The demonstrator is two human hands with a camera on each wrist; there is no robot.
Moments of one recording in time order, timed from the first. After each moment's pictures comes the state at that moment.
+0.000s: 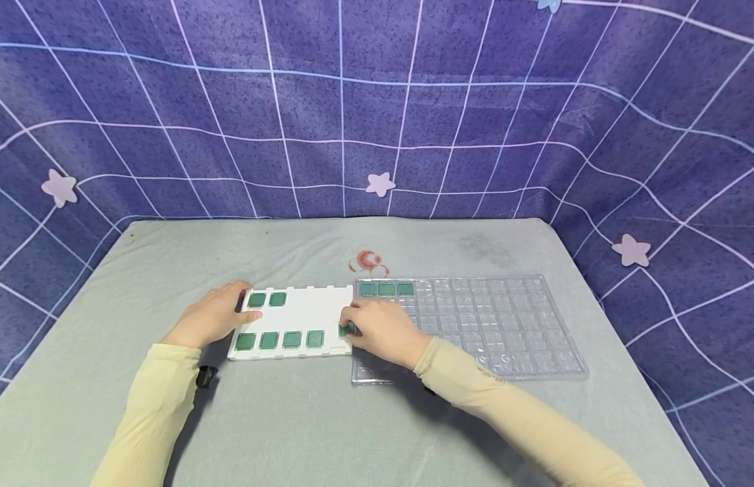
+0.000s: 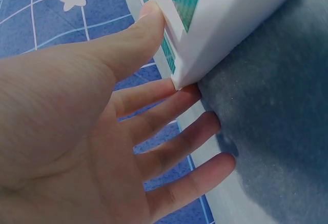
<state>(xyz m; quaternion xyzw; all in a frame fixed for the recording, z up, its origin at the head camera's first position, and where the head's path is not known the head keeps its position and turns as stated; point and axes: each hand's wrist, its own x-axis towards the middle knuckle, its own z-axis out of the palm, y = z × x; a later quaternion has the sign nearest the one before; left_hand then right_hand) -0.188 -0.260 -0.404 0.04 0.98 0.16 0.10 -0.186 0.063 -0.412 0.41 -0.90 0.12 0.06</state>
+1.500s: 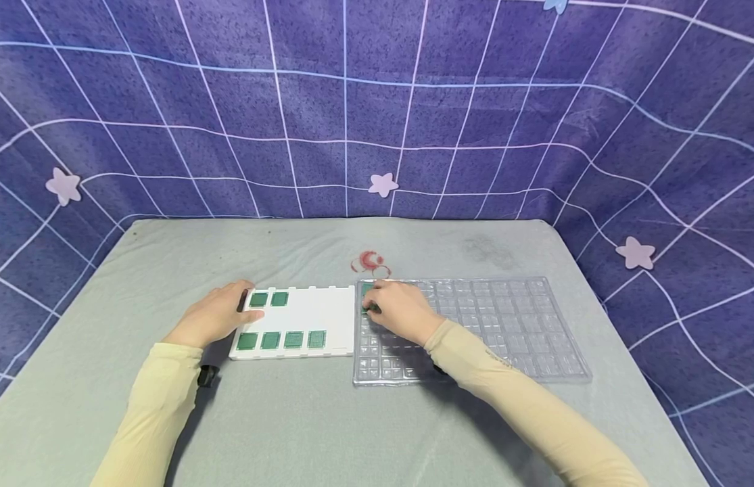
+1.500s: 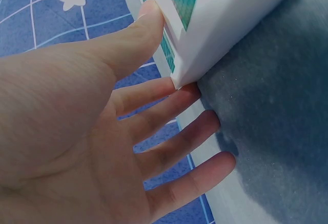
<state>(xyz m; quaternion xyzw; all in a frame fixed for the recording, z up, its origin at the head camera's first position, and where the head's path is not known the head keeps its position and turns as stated) -0.188 -0.259 -0.401 0.04 0.98 0.16 0.10 -0.221 0.083 -0.416 0.36 -0.93 0.09 0.05</state>
